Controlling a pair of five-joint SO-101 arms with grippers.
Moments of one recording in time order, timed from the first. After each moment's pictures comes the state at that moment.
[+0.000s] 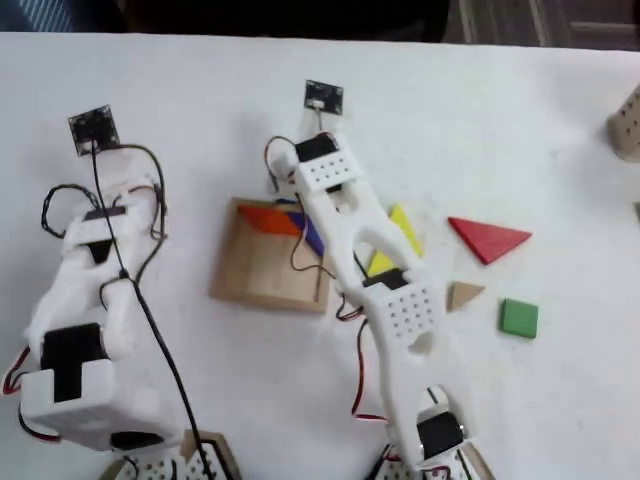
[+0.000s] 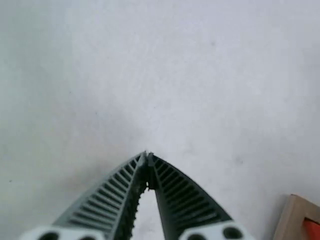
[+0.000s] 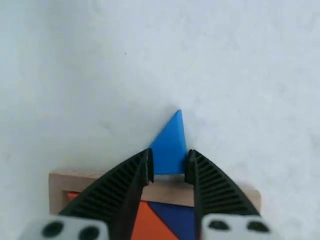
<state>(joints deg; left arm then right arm) -17.8 5.4 36.0 20.4 11.5 -27.4 48.7 -36.9 66.1 -29.1</state>
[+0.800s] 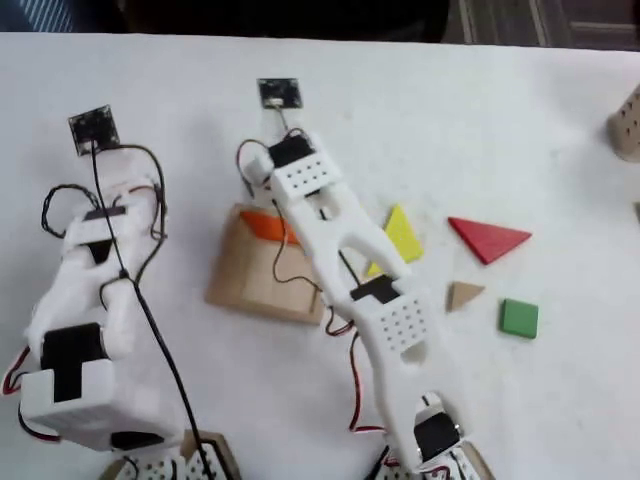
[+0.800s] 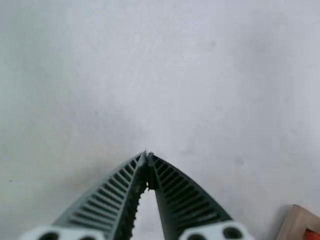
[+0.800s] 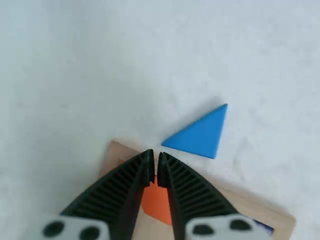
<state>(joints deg) -17.8 5.4 36.0 20.4 11.5 -33.2 44.0 -37.5 67.6 -18.9</state>
